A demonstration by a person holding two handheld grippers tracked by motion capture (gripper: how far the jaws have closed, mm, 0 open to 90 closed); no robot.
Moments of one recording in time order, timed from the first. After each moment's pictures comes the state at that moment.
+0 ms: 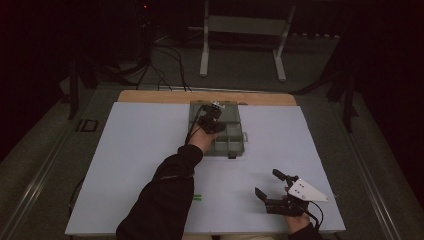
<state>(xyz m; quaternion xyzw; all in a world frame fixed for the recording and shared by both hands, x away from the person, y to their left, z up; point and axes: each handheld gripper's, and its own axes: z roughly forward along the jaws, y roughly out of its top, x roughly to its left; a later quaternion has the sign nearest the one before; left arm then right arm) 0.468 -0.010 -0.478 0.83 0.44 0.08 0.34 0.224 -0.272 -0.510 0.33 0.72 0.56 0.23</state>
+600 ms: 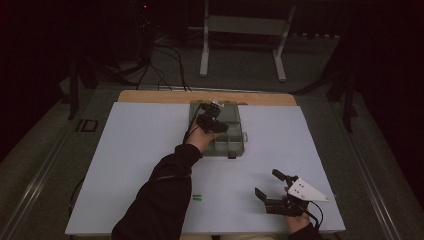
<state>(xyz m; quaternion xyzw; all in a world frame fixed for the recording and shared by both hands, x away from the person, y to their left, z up) 0.464 -0.003 -0.464 0.83 0.44 0.08 0.34 0.224 -0.272 -0.511 0.33 0.73 0.56 0.23</state>
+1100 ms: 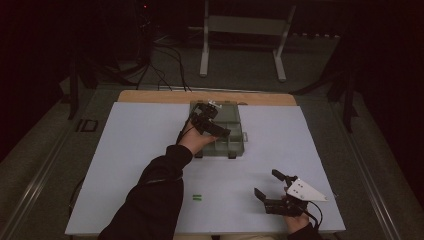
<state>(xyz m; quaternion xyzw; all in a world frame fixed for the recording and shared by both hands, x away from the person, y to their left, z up) 0.446 0.010 -0.445 0.84 0.41 0.07 0.34 0.224 -0.270 -0.511 0.33 0.73 0.56 0.24</state>
